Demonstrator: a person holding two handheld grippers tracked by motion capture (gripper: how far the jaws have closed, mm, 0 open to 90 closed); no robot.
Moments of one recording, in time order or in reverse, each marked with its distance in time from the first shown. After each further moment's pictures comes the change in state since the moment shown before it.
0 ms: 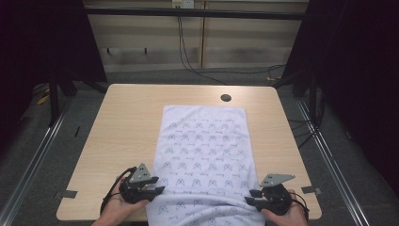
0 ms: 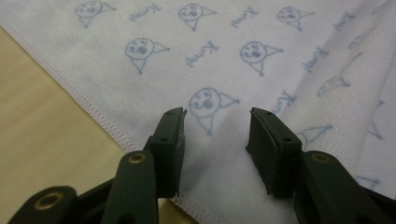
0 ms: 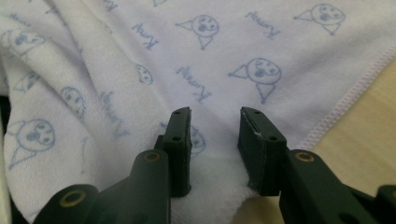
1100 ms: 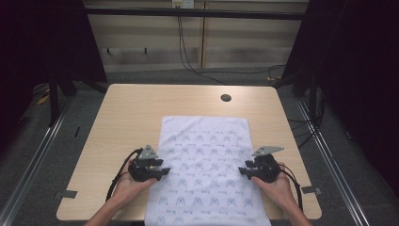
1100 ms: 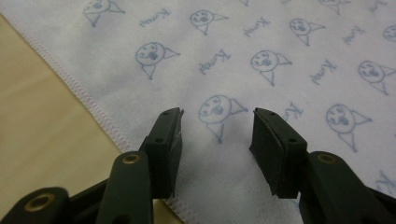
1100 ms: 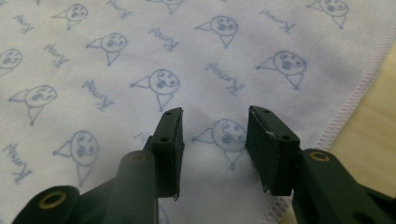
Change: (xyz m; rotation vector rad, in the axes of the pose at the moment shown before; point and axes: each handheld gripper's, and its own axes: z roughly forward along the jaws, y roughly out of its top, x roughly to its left) left arm 0.035 0.034 0.031 -0.002 0.032 -0.045; right arm -0.056 0.052 0.040 -0.061 -0.099 0.058
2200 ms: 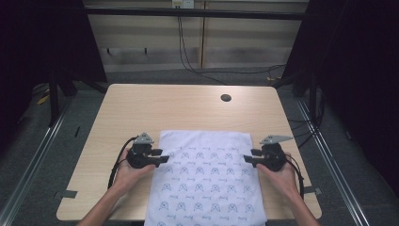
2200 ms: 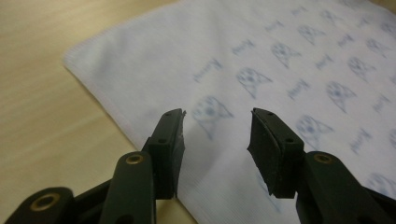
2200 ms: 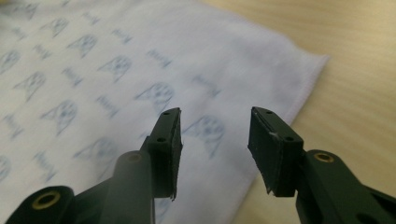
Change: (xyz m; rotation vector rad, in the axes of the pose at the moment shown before) left arm 0.044 0.029 0.005 -0.074 -0.014 -0.120; right arm -0.032 0.025 -0.010 -0.076 -0.033 0.042
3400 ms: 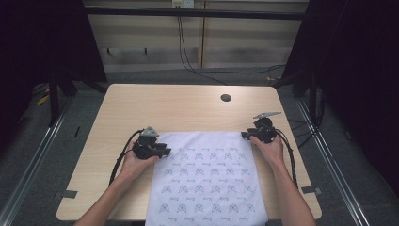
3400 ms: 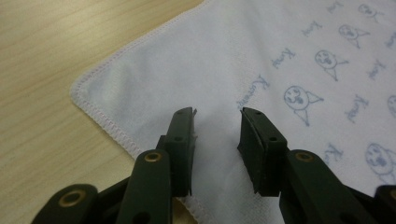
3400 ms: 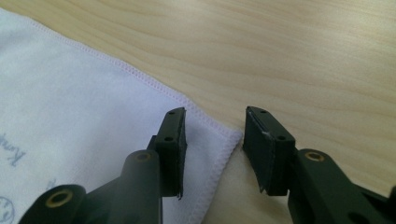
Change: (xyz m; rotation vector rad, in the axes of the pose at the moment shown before) left arm 0.022 0.007 0.029 0.031 -0.019 0.024; right arm -0.067 0.046 0.072 0.037 -0.068 0.079
